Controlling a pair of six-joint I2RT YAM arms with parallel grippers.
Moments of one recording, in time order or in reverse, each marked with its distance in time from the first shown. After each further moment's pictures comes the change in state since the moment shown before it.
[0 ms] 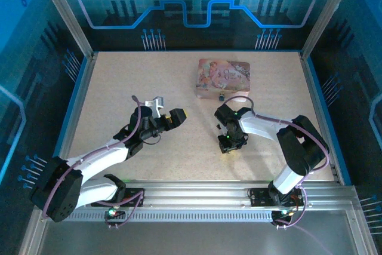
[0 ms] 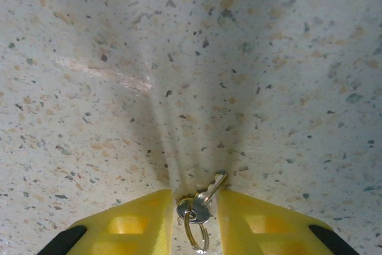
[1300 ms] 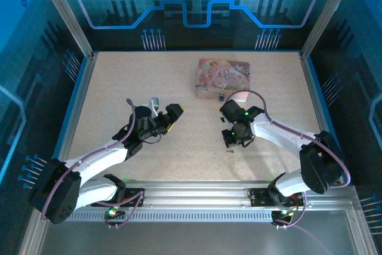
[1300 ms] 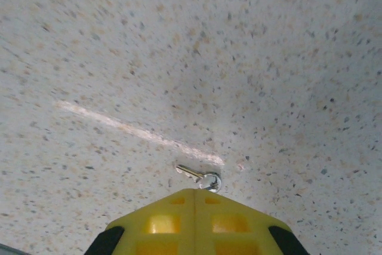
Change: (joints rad) left arm 0.000 -0.015 0.000 -0.004 -0.016 -0.323; right arm 0.000 -0.216 0.023 -0.056 0.095 -0.014
